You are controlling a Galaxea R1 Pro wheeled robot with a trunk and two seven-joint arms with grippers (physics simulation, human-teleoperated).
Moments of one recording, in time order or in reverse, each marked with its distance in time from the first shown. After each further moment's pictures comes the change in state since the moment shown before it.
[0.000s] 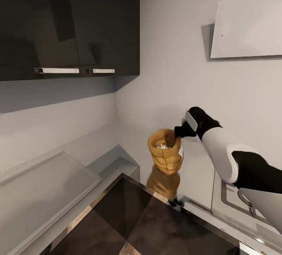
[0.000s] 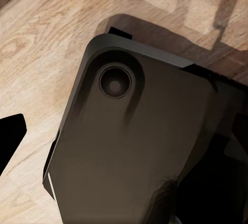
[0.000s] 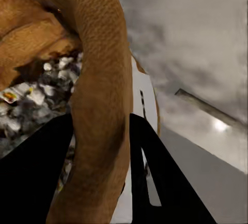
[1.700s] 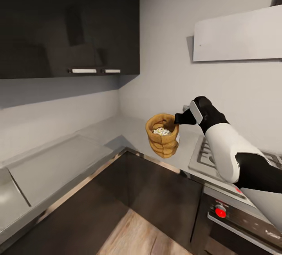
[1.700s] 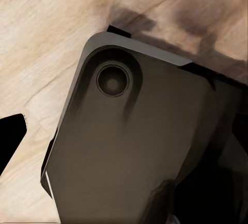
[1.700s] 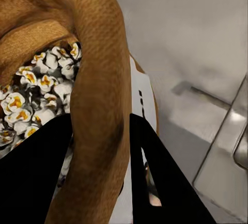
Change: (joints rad) left arm 0.000 -0.008 -0.001 0.000 0.001 -0.001 0.007; right arm 0.001 -0.010 0.000 -0.190 -0.043 0.000 0.057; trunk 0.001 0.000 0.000
